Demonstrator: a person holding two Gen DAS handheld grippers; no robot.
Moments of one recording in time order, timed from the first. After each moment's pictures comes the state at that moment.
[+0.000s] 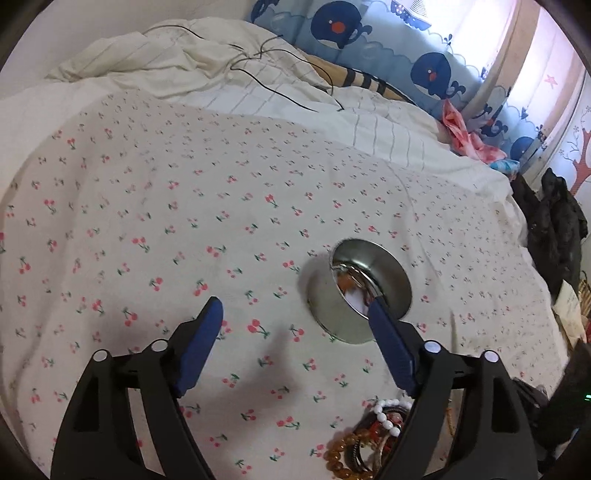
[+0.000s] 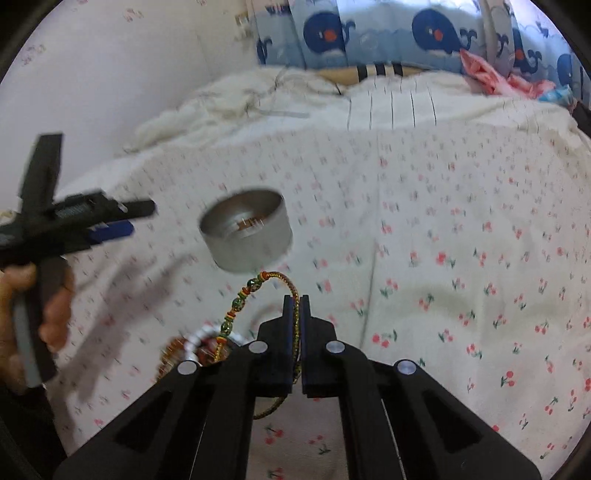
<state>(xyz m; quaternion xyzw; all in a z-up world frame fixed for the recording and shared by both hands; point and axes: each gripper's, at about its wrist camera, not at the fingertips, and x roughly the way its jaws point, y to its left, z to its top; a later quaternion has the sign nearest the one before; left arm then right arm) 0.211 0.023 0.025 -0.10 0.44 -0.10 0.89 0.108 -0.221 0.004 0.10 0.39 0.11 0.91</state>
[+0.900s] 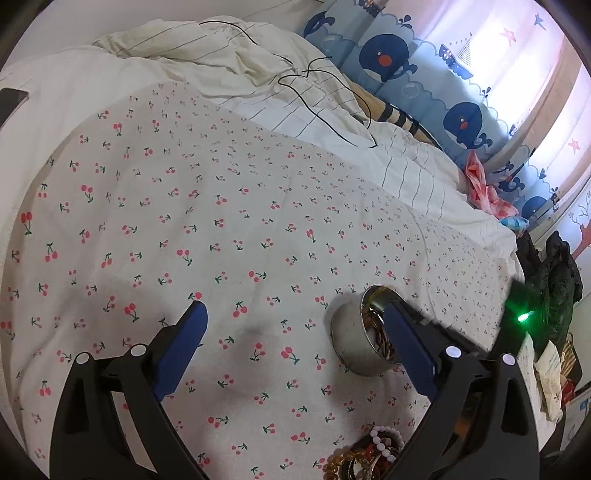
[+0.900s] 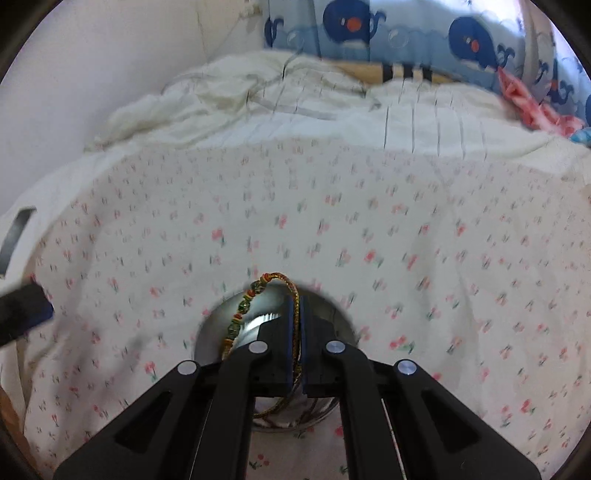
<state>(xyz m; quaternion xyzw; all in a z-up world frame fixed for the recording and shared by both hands) 0.220 0.076 0.039 -0.19 0.42 -0.06 0.89 0.265 -0.130 -0.017 0.04 0.45 0.09 0.89</state>
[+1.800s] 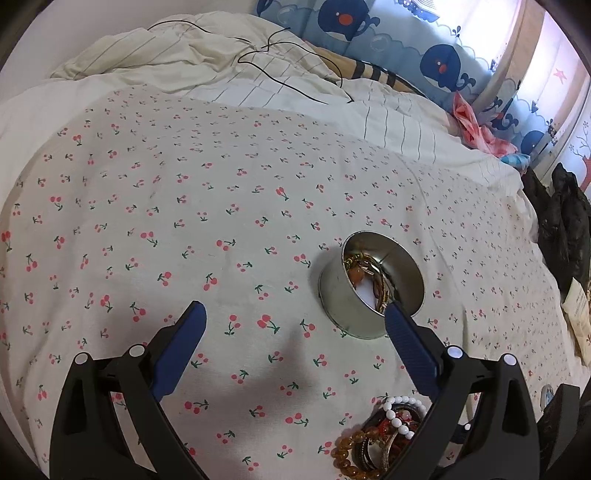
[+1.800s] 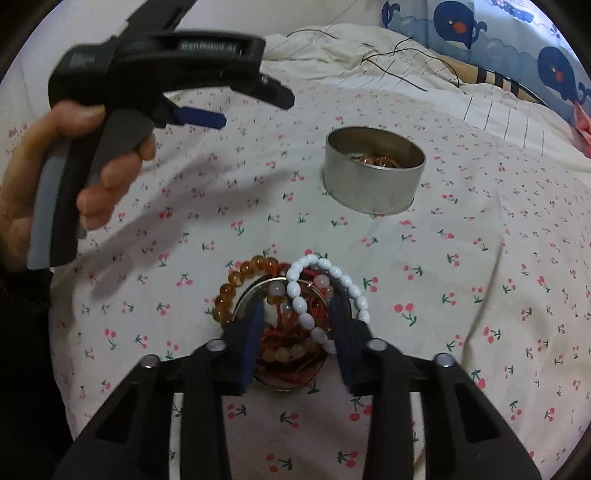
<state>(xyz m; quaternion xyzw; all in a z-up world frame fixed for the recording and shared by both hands) 0.212 0.026 0.023 -0.09 0.45 -0.08 0.88 0.099 -0.147 -0.028 -0.05 0.45 0.26 0.85</state>
